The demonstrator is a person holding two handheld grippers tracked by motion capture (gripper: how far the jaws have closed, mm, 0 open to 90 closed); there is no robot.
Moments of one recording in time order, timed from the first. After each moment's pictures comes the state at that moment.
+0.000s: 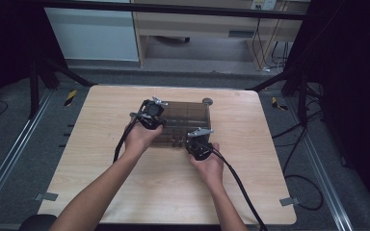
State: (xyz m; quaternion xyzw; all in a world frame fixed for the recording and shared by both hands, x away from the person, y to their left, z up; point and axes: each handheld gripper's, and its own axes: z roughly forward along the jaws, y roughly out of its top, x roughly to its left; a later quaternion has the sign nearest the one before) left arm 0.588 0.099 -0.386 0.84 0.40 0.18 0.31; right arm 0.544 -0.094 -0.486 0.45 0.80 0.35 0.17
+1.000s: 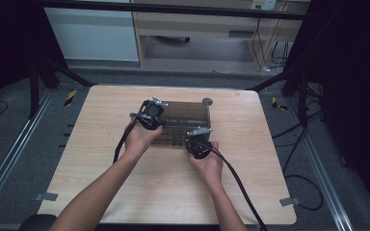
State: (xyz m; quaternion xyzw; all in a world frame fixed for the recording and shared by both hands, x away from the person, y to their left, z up) left arm 0.587 0.098 -0.387 0.84 0.40 0.18 0.31; right arm 0.550 -0.092 -0.488 0.45 0.80 0.35 0.18
